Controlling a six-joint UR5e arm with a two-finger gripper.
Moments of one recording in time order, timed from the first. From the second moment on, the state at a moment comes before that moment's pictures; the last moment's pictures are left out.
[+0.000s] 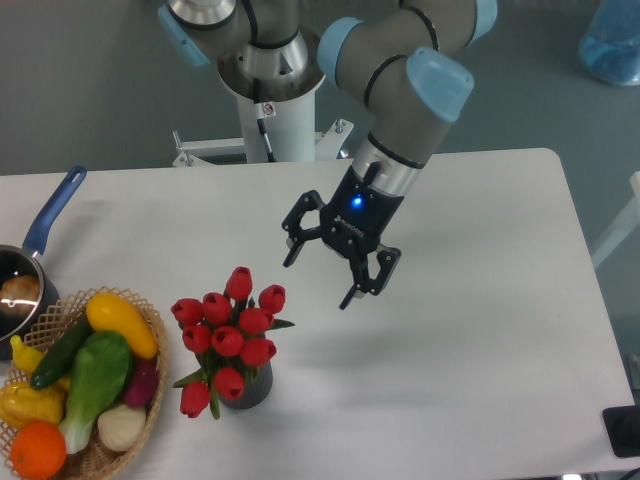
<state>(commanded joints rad) 2.58 -1.77 -1.77 -1.00 0.88 1.19</state>
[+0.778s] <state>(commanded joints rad) 2.52 -1.82 -1.78 -0.95 0.77 1.18</state>
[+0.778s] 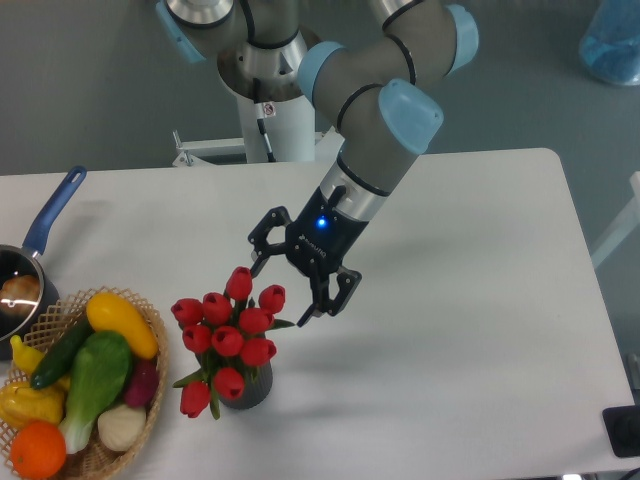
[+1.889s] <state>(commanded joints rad) 2.51 -1.88 -1.74 -0.90 0.66 1.17</state>
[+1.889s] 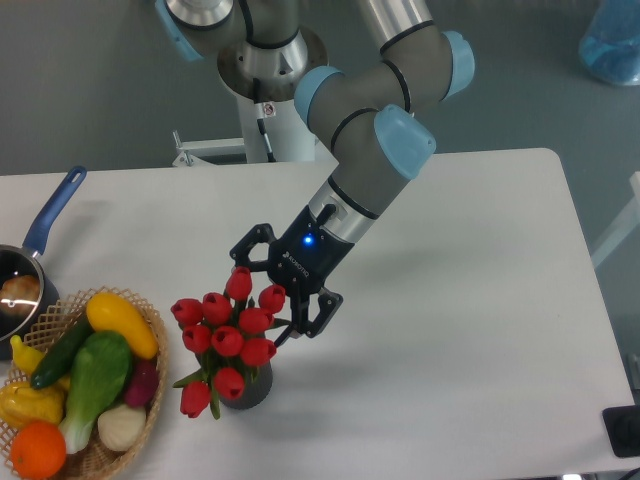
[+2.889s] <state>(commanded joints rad) 2.52 -1.92 -1.76 -0.89 0.48 1.18</state>
